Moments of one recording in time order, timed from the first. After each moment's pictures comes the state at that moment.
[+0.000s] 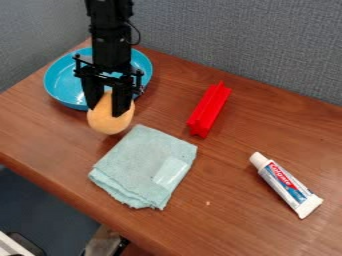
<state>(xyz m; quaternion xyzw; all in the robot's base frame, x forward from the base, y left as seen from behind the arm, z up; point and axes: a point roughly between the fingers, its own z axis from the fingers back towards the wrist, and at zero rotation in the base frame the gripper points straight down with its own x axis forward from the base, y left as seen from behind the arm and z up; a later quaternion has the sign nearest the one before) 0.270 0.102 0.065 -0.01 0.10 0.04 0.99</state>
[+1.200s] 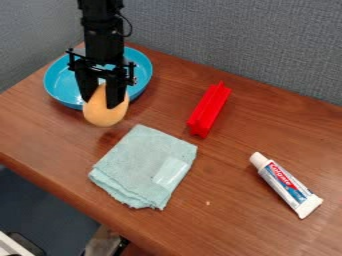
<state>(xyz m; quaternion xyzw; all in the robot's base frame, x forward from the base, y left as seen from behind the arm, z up) 0.275 0.117 0.070 -0.02 0.09 0.05 0.99</state>
